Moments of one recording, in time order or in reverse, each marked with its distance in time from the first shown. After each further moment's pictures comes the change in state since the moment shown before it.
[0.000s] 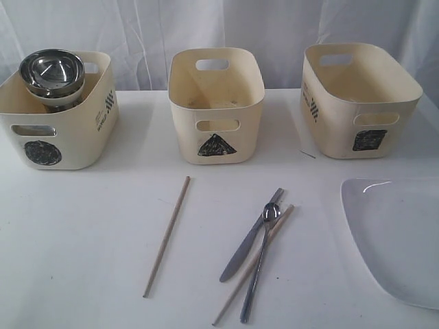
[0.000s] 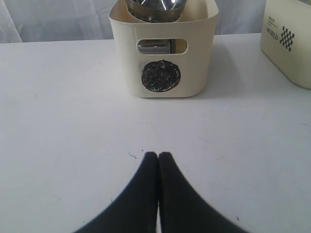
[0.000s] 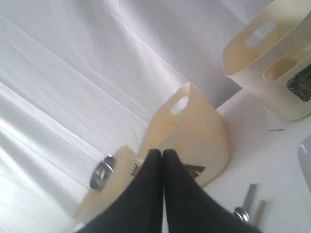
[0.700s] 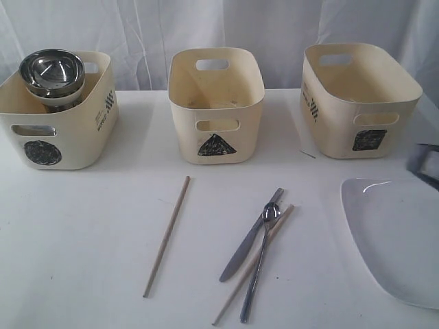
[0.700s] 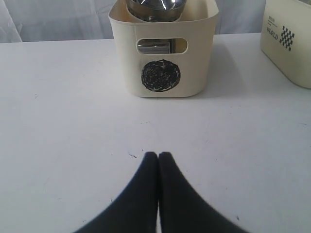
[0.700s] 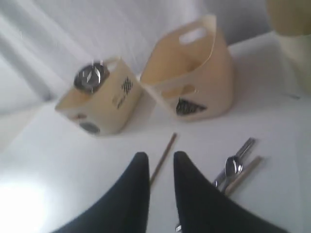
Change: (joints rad) left arm 0.000 0.000 0.000 0.000 0.002 0.000; right arm 0.000 0.501 -0.497 0.395 0.494 -0.710
